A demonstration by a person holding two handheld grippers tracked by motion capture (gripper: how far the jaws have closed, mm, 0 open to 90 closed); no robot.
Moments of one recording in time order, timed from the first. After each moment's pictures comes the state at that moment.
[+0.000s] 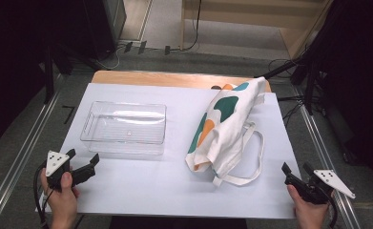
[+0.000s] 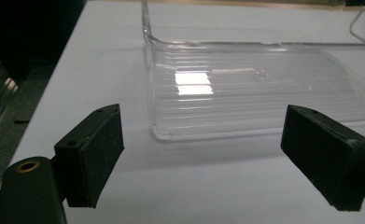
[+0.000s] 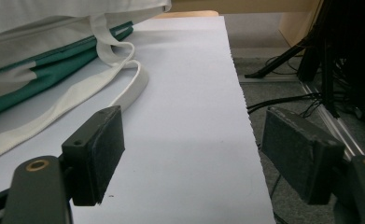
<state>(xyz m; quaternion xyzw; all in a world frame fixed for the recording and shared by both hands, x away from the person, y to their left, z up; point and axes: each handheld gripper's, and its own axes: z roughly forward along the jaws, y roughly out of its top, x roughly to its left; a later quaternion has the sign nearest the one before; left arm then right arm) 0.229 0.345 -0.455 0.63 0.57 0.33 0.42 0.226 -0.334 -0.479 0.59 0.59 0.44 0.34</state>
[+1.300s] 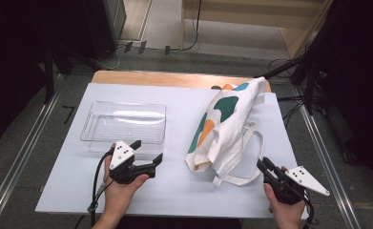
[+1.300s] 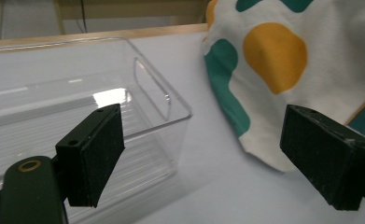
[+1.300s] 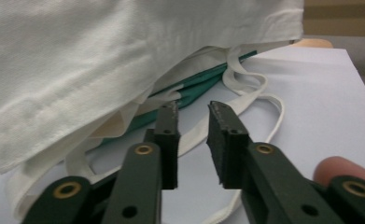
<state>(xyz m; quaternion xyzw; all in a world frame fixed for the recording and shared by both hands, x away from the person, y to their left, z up) 0.245 0.179 -0.410 0.72 0.43 0.22 0.50 0.218 -0.253 -0.448 0.50 0.64 0.51 0.28</state>
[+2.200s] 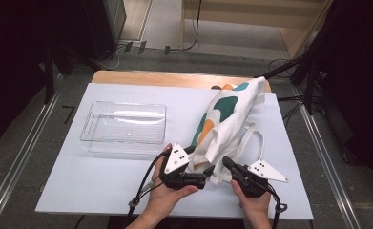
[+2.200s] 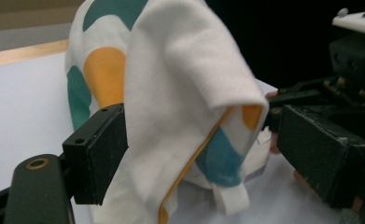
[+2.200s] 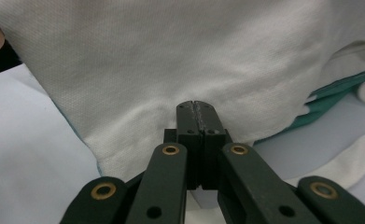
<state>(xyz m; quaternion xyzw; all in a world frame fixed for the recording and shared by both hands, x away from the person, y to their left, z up) 0.242 0.065 -0.397 0.76 0.33 0.15 0.54 0.239 -0.177 -0.459 0.42 0.69 0.55 0.19</state>
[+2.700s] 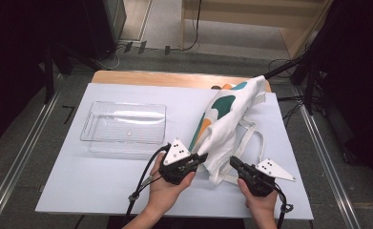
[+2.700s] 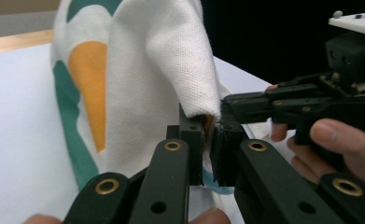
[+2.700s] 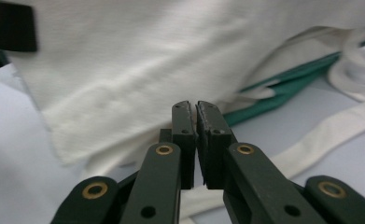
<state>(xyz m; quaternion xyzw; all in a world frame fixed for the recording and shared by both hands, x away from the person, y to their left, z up) 0.255 0.077 -0.399 0.77 0.33 0.12 0.53 0.242 -0.199 -0.464 0.44 0.68 0.55 0.20</state>
